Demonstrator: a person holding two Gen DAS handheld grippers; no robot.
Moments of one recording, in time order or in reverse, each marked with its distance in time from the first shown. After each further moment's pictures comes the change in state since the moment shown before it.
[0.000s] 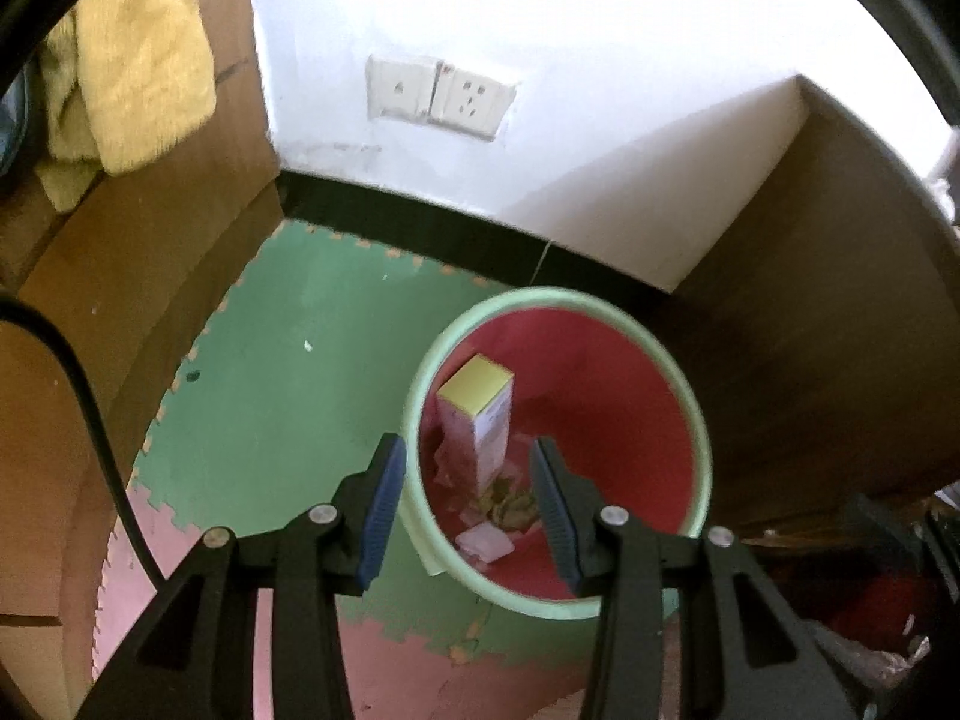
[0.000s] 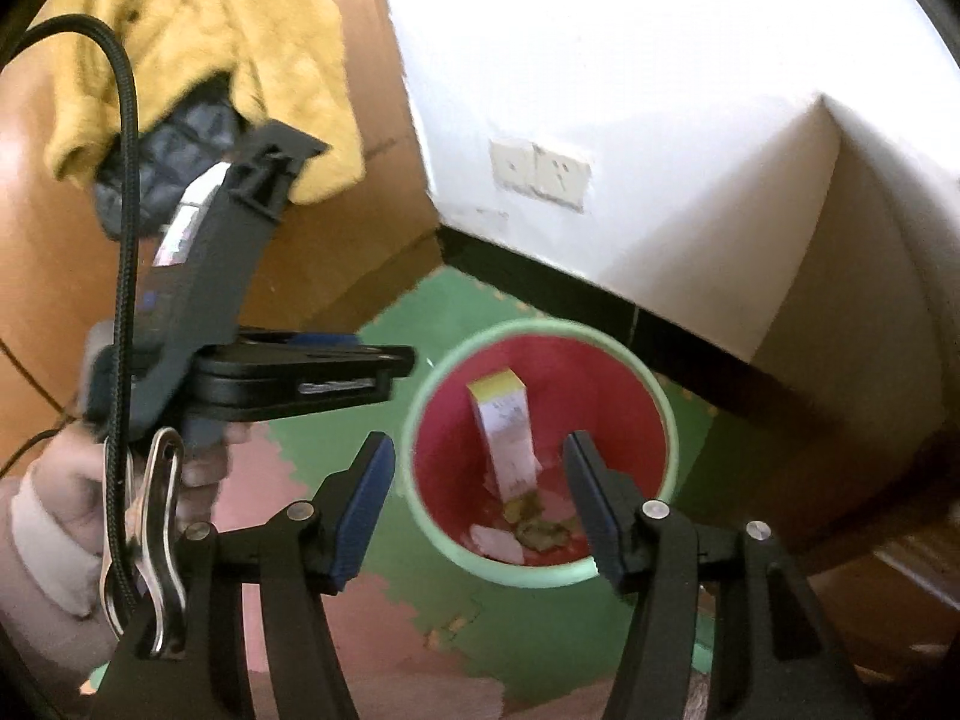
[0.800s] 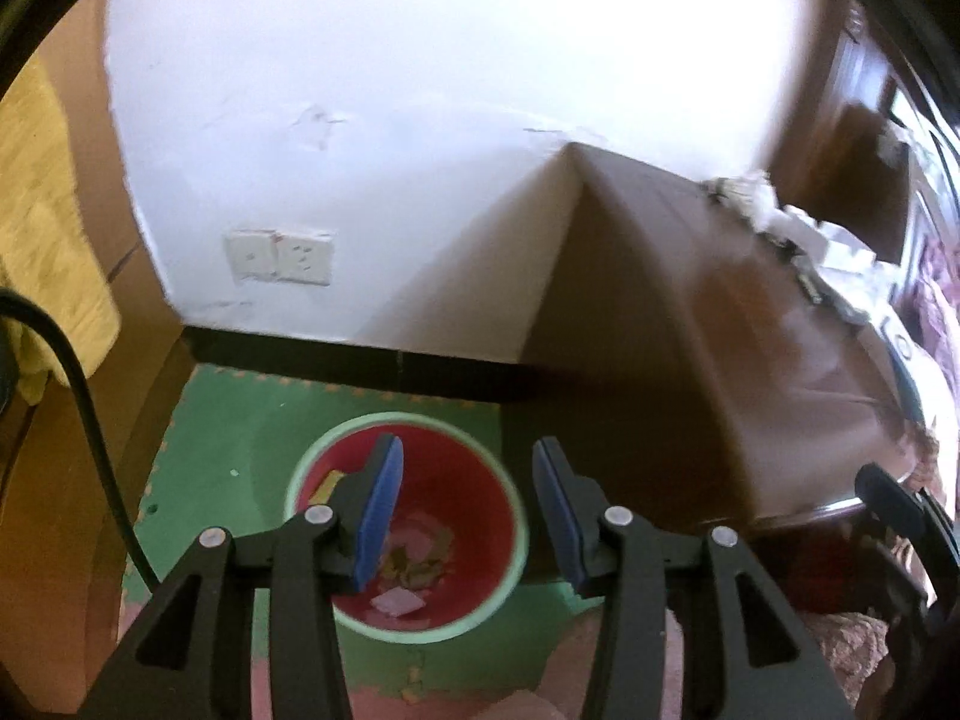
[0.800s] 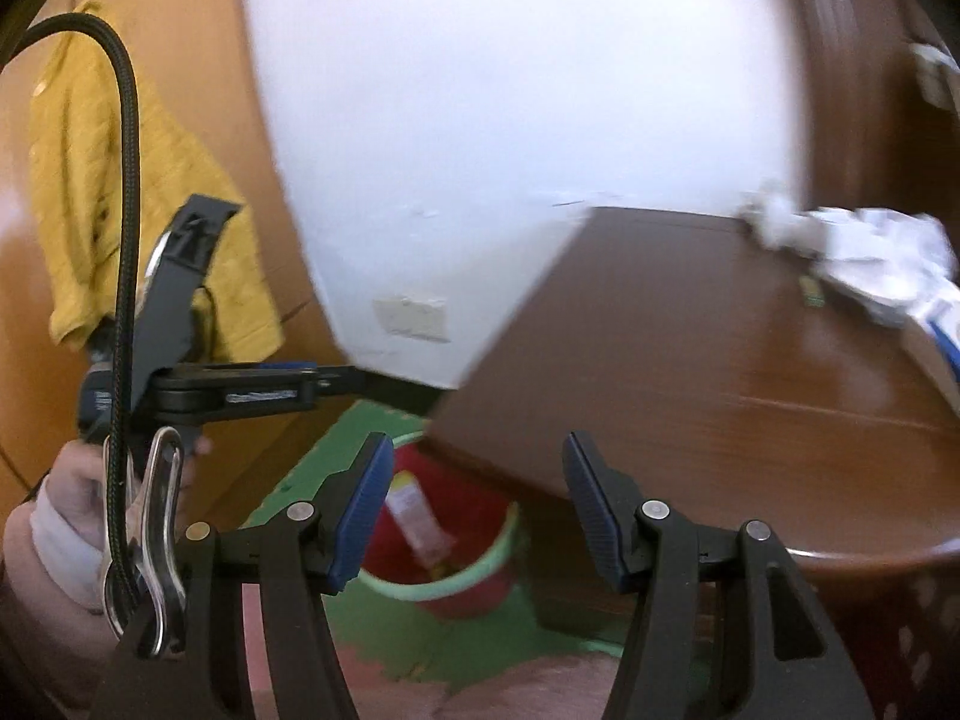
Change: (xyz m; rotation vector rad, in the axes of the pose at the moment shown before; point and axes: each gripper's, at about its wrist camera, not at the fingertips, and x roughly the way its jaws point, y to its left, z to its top) left arm -0.115 -0.117 0.032 0.244 -0.174 -0.174; right arm -0.176 -0.054 -0.022 0.214 -0.290 -0.214
